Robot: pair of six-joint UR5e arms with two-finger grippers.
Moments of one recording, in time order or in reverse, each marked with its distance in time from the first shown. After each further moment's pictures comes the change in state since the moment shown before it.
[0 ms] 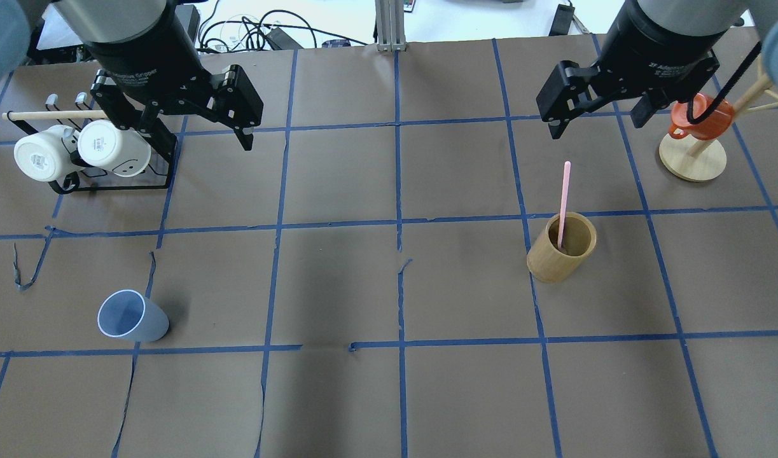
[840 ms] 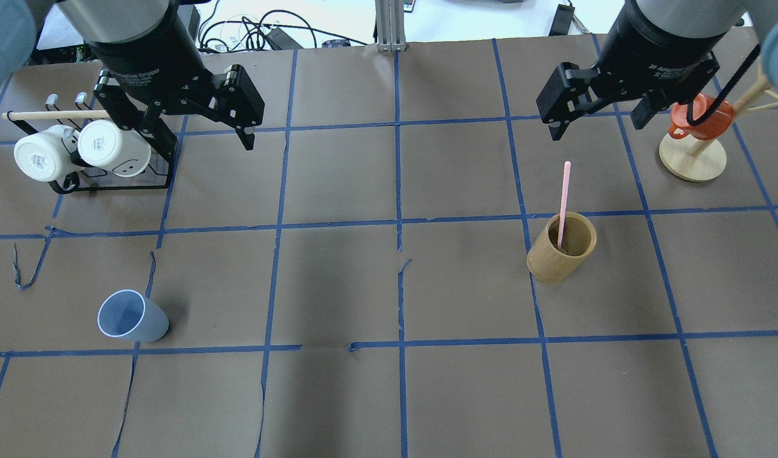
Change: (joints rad) left arm 0.003 -0.009 0.000 0.001 -0.001 -0.003; right arm 0.000 -0.001 0.001 0.002 -0.003 0.002
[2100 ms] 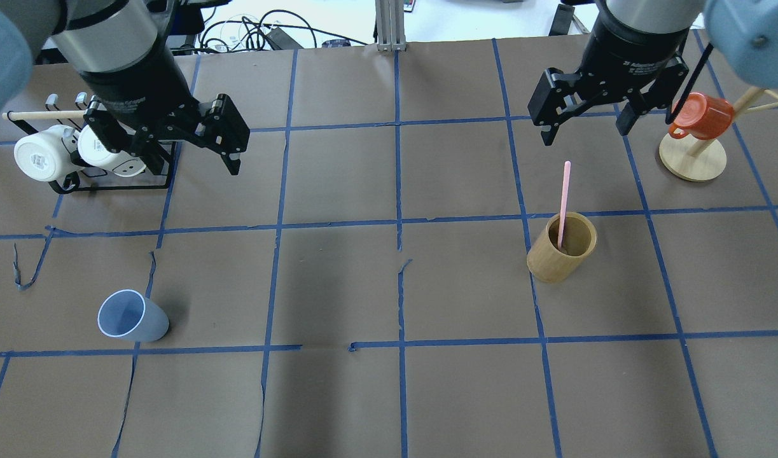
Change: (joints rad) left arm 0.117 0.064 -0.180 0.004 0.014 0.182; right arm -0.009 0.246 -0.103 0.070 -0.039 -0.007
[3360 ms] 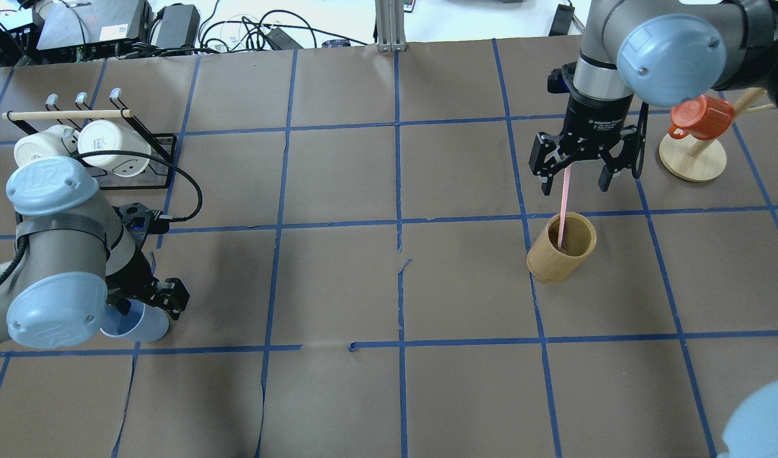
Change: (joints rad) left arm 0.282 0.038 -0.670 0.624 0.172 0.271; right arm -0.070 0.150 0.111 -0.051 -0.002 0.017
